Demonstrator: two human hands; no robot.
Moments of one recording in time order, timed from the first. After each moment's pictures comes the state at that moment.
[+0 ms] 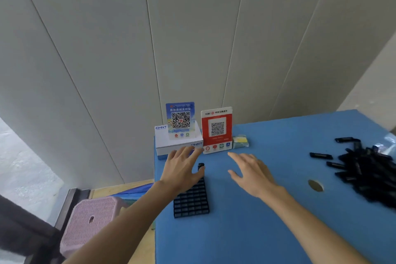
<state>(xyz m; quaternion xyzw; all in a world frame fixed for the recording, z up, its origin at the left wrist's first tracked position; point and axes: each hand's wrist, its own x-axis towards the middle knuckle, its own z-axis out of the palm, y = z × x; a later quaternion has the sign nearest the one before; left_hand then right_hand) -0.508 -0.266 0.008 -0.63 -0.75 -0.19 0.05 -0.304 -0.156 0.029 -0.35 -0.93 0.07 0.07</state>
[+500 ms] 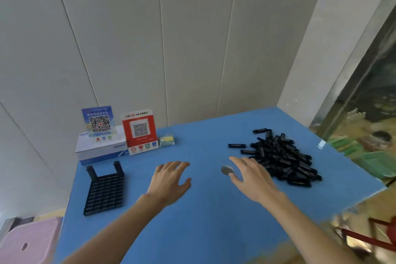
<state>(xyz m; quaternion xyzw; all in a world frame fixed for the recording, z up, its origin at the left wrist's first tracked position) -0.269 -0.212 0.015 -0.66 -0.73 -0.18 0.01 -0.028 -0.109 0.050 -0.43 -0.89 0.06 0.11</state>
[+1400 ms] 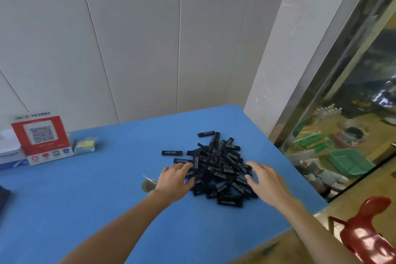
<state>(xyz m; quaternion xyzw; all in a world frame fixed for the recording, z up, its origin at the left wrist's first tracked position) -0.049 0.014 -0.029 -0.65 -0.74 -0.14 -0.11 0.219 0.095 0.026 -0.51 -0.85 0.09 0.09</state>
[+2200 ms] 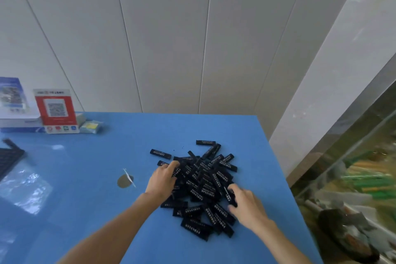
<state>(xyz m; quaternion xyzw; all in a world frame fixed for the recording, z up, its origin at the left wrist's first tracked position) 0.010 0.084 -0.045 -0.45 -0.86 -0.21 -0.14 0.241 0.213 -0.034 -0.38 -0.90 0.19 -0.04</state>
